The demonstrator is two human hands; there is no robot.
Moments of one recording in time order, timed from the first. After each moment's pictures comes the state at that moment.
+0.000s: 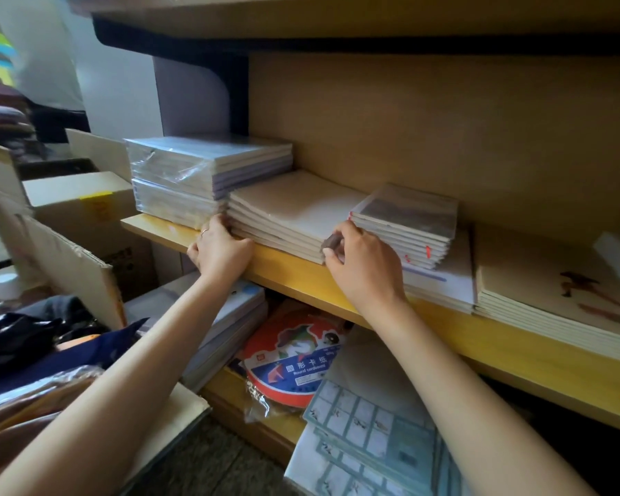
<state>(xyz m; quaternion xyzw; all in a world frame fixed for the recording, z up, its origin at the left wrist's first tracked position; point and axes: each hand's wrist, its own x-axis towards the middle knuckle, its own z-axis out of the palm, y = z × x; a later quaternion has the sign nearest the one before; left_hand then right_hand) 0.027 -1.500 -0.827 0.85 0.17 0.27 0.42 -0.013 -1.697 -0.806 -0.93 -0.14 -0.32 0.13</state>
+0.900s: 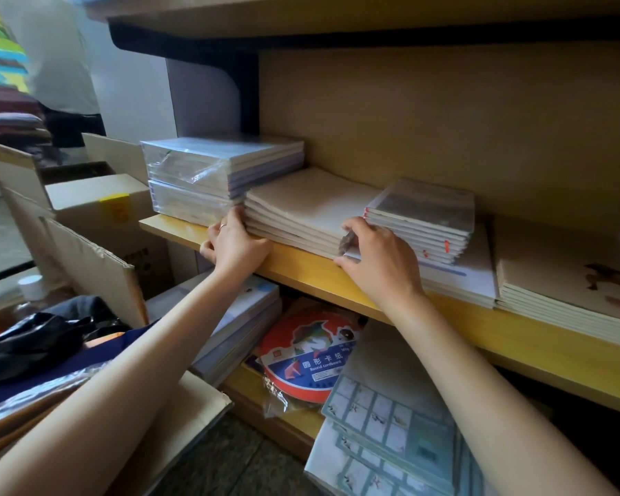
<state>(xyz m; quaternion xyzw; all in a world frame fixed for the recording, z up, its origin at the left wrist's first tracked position) 0.020 -1.497 -0.820 0.86 0.14 0.26 0.41 -0.012 -1.697 -0.807 -0.93 -0.16 -0.30 0.14</state>
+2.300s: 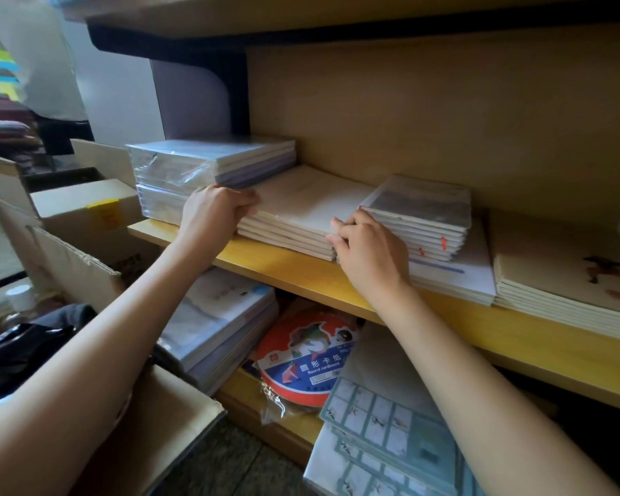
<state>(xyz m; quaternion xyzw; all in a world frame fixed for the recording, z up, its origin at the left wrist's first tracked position) 0.047 -1.456 -0.791 0.90 -0.10 0.40 0.12 0.000 -1.691 -0.806 -0.93 -0.13 -0.32 0.14</state>
